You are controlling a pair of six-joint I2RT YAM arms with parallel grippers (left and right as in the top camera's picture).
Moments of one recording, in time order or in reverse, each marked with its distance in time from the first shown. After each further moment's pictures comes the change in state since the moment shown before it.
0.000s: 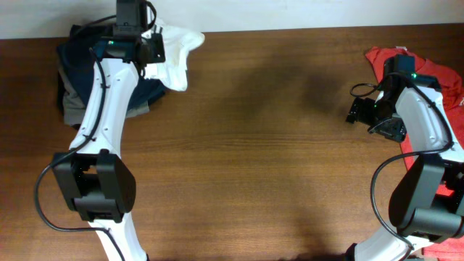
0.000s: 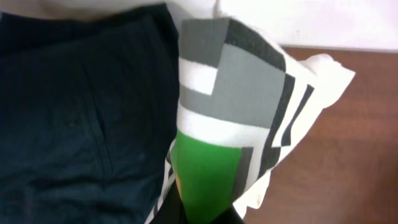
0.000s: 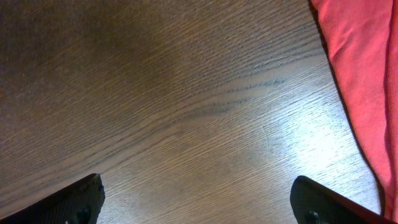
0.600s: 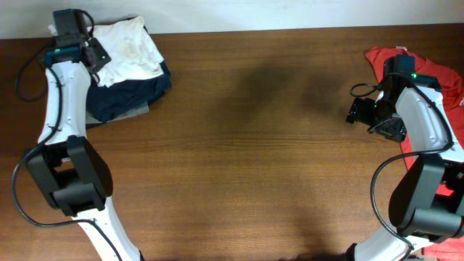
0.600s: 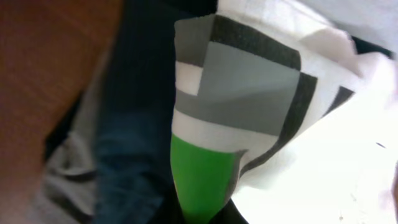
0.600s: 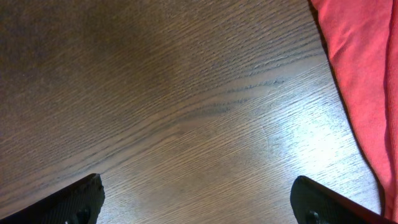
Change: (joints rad) left arm 0.281 0.098 0.001 0.034 -0.046 -0.260; right arm 0.000 0.000 0.000 0.000 0.000 0.000
